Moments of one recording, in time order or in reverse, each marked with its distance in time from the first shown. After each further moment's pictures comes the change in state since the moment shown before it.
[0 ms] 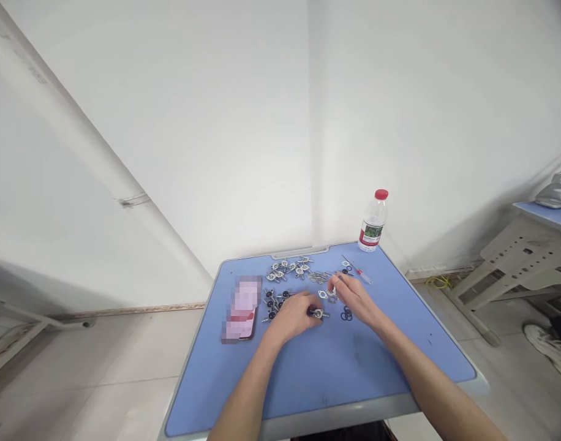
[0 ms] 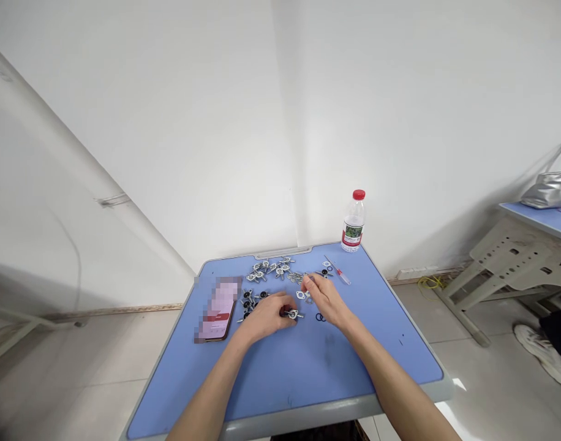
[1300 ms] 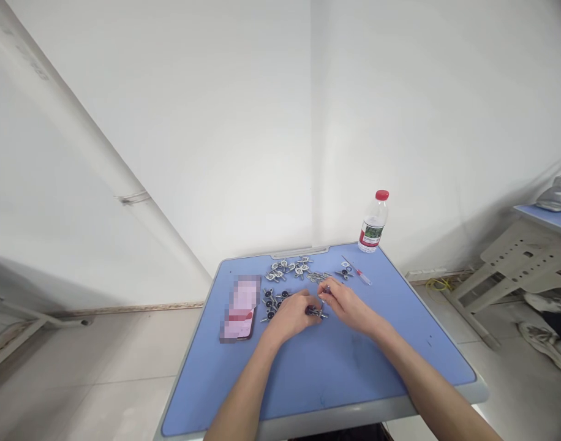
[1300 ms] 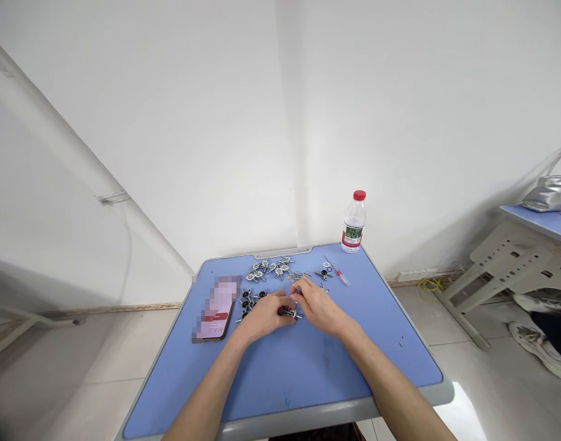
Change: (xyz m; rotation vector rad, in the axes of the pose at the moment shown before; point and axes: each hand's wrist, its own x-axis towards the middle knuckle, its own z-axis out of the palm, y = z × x) left_hand -0.002 -0.002 0.001 -0.044 0.019 -0.017; right_hand -0.005 -0.003 0.011 -0.146 -0.133 -0.188
